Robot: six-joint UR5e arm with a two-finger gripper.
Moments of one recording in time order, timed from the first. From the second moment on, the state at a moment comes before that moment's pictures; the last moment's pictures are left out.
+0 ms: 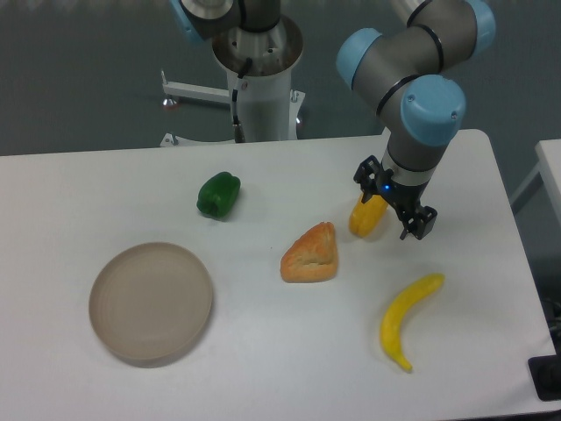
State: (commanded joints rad) arm 2.40 -1.99 -1.36 -1.37 1.56 1.42
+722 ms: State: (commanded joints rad) arm 2.39 -1.95 -1.43 -1.38 1.55 1.40
